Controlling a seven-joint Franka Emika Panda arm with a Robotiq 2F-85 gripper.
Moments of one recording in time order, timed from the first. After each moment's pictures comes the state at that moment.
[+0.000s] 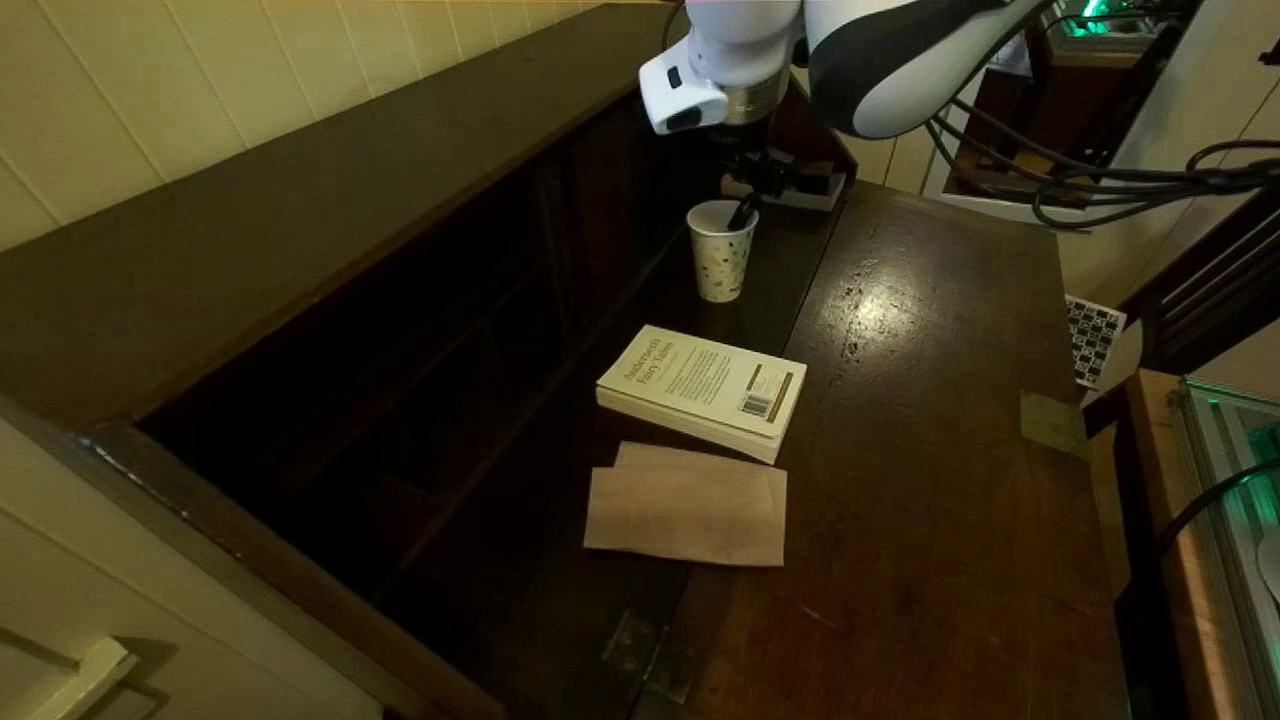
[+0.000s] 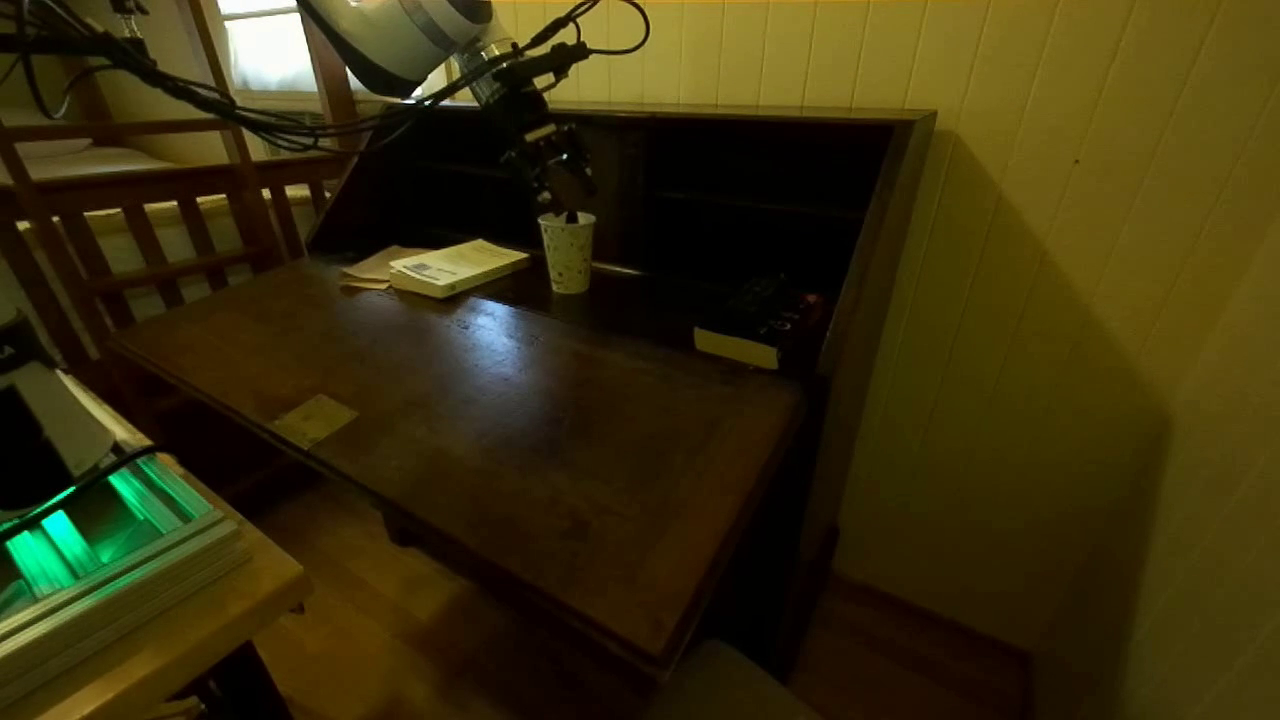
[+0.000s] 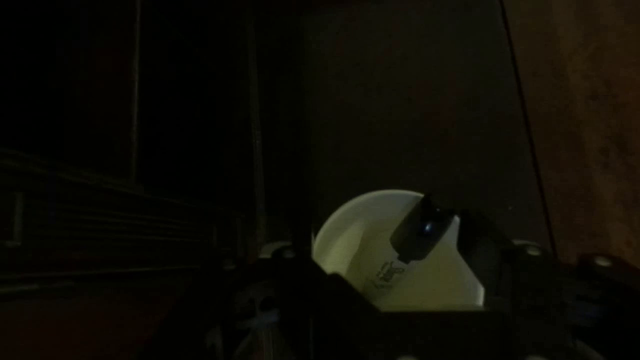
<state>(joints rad) -0.08 0.27 -0.10 -2.07 -0.86 2.48 -0.96</state>
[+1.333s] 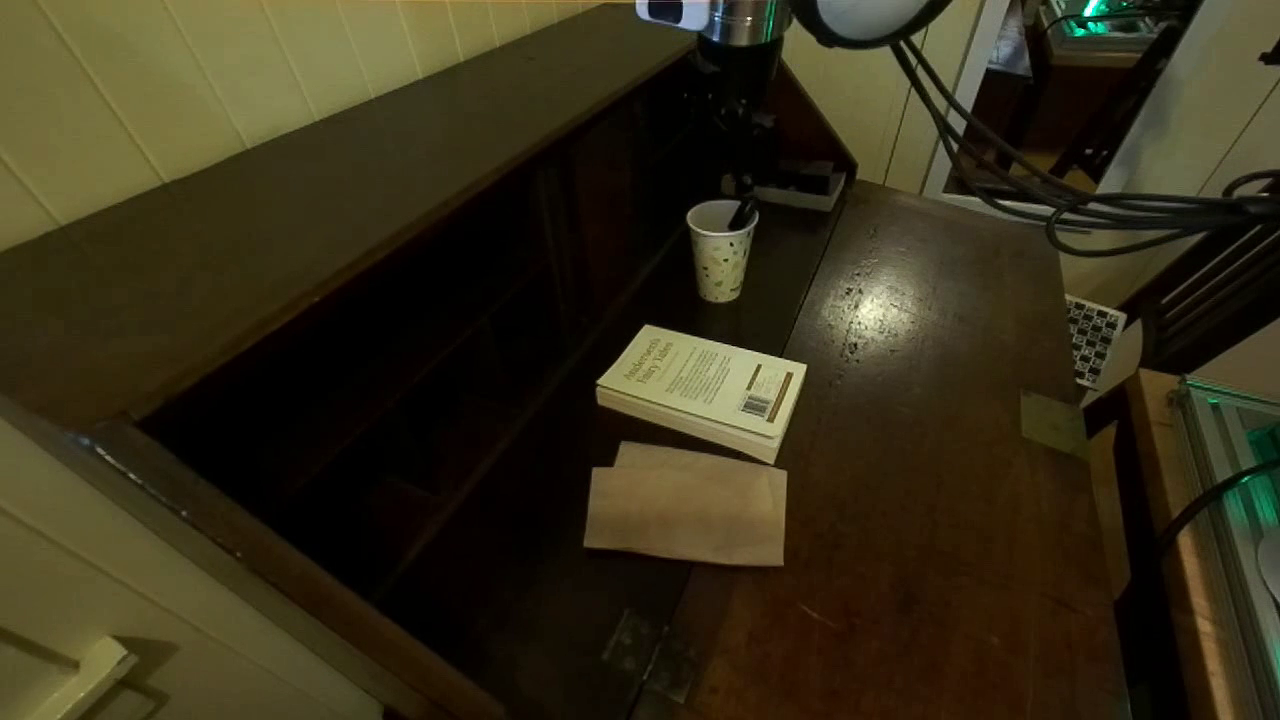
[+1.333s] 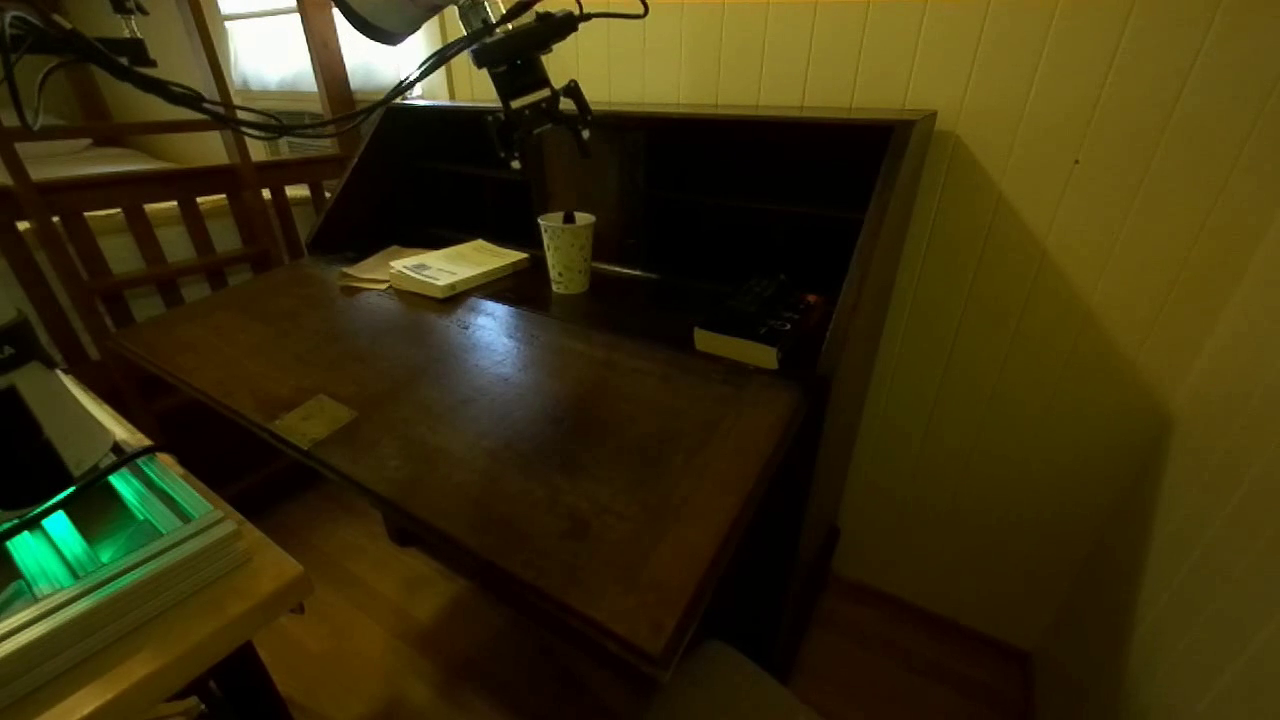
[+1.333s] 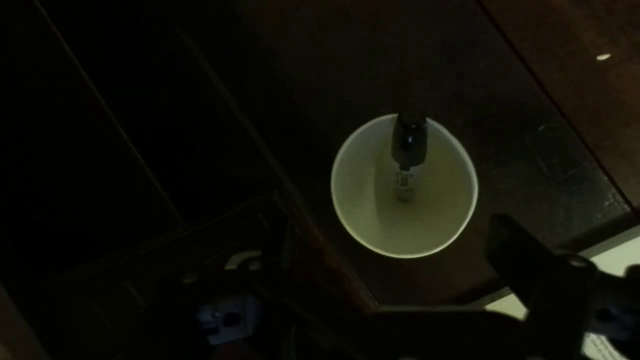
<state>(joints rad) -0.10 0.19 -0.08 -2.06 -0.46 2.46 -0.76</state>
